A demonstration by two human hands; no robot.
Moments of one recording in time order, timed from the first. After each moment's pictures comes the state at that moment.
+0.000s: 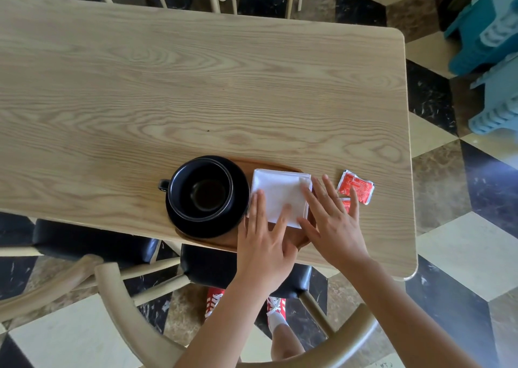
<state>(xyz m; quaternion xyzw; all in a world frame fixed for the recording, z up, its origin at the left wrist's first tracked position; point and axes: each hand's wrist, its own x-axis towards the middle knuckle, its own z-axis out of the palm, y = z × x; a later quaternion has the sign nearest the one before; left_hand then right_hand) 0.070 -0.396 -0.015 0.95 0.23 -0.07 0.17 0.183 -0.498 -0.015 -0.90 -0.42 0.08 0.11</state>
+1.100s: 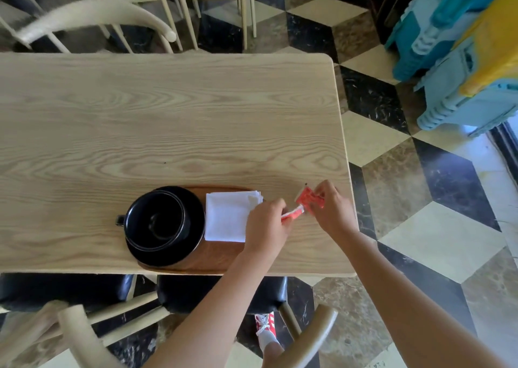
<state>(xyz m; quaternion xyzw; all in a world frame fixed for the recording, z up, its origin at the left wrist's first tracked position) 0.172 -0.426 0.010 0.92 0.23 -0.02 0.32 0.269 -0.544 -0.009 -0.93 -0.14 0.16 0.29</state>
